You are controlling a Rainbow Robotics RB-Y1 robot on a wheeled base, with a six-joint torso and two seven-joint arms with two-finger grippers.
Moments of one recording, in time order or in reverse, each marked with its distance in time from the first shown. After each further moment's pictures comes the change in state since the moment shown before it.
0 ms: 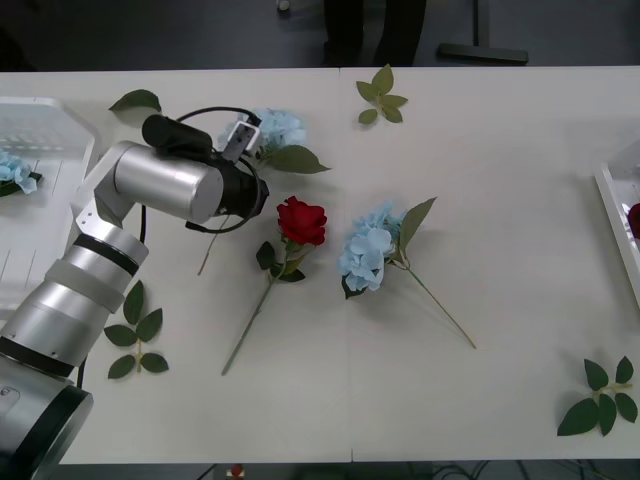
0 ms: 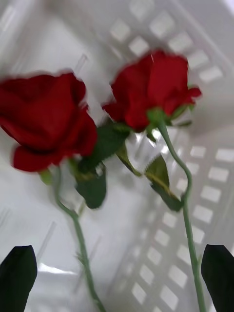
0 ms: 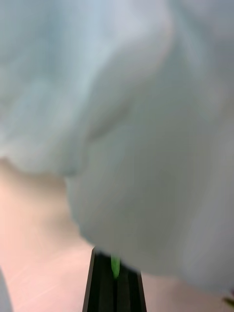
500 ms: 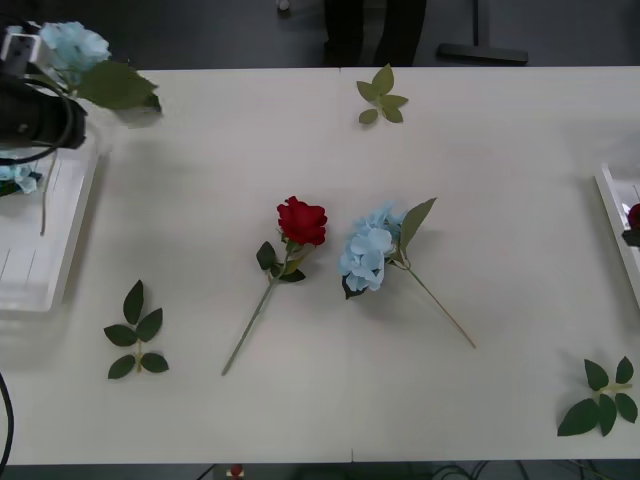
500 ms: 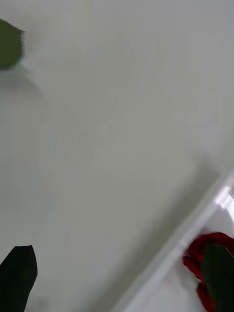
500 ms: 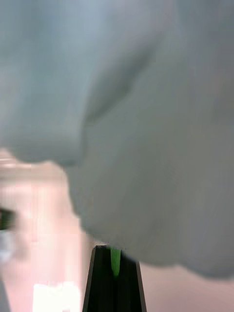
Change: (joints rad) right arm 0.000 0.000 -0.015 -0.399 -0.348 0.380 -0.052; left arm -0.001 0.248 0.525 -0.149 0.020 0.352 0.000
